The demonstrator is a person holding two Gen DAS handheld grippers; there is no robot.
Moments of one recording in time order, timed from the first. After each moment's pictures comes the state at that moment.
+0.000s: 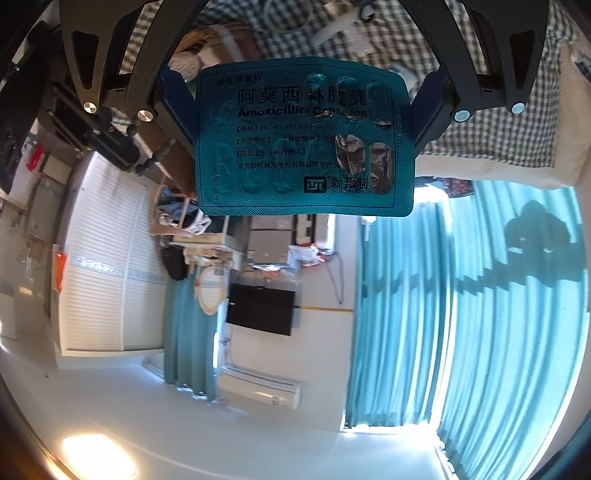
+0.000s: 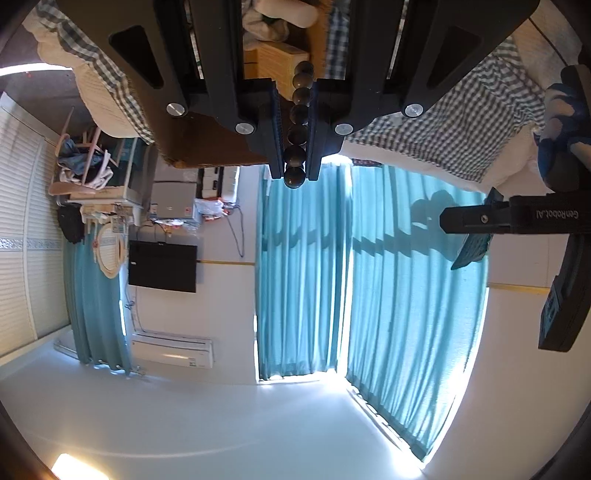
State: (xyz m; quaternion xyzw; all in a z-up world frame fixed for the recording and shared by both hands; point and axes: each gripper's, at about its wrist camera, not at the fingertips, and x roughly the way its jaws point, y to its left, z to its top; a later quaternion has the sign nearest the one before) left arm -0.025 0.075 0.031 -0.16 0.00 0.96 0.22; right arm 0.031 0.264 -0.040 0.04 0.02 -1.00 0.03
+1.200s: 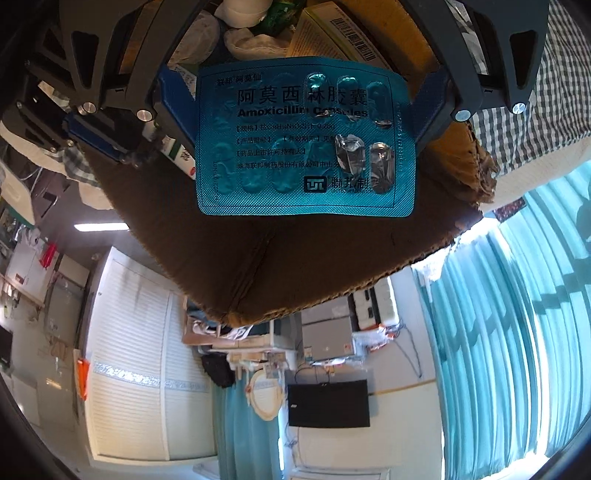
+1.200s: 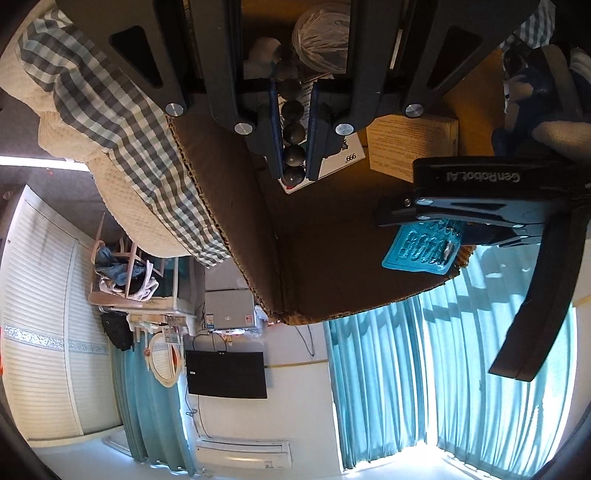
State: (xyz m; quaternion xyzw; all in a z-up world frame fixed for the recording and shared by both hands) left arm -0.147 0.277 -0.087 -0.30 0.13 0.90 0.29; right arm -0.042 0.388 -0.136 0.22 -0.07 -0.97 -0.07
